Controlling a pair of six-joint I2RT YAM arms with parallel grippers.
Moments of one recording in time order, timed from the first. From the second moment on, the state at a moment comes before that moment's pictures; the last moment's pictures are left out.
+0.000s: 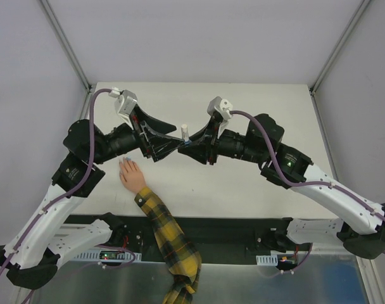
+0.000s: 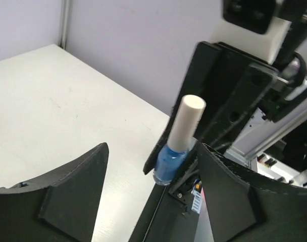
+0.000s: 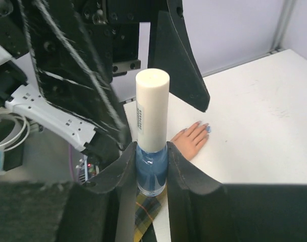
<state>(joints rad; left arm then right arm) -0.62 0.83 1.18 -0.22 0.54 -0.49 1.03 1.15 1.34 -0.21 -0.31 0.17</state>
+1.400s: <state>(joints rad) -0.60 0.93 1.09 0.35 1.16 -0.77 0.97 1.23 1.24 0.16 -0.98 0.46</state>
